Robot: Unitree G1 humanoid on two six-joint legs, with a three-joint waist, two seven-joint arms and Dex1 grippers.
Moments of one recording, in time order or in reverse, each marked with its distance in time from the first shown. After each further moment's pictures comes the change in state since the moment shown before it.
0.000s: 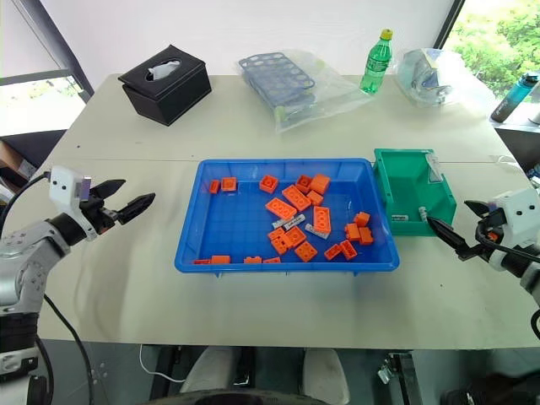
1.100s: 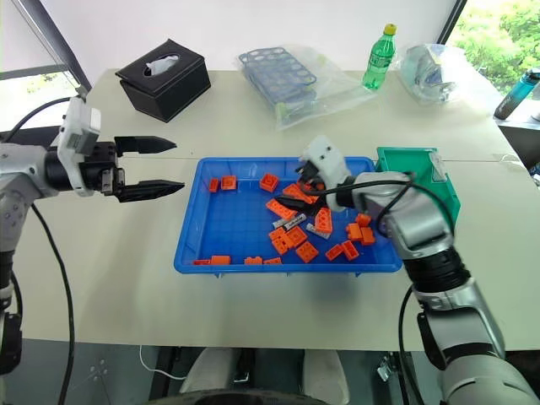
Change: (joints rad) left arm -0.414 0.219 -0.260 -0.059 -0.135 0.136 -0.526; right arm -0.711 0.286 0.819 -0.089 -0.100 0.414 -0.096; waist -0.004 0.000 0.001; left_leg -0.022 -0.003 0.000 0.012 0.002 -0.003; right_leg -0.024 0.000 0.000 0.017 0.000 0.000
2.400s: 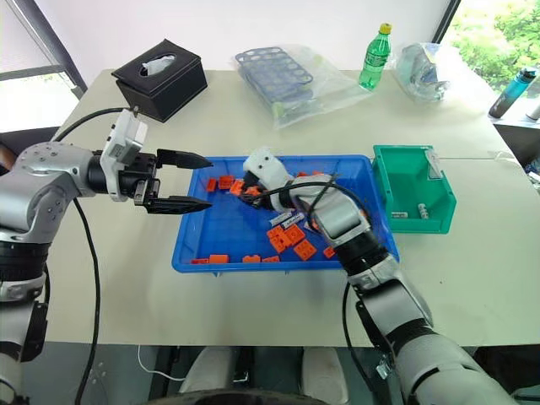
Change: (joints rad) left arm -0.062 -0.083 -0.100 0.006 0.045 0.011 -0.063; right arm -0.155 0.324 0.124 0.323 -0.221 -0.141 -0.016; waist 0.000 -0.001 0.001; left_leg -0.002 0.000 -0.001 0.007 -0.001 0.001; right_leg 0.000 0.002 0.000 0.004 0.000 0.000
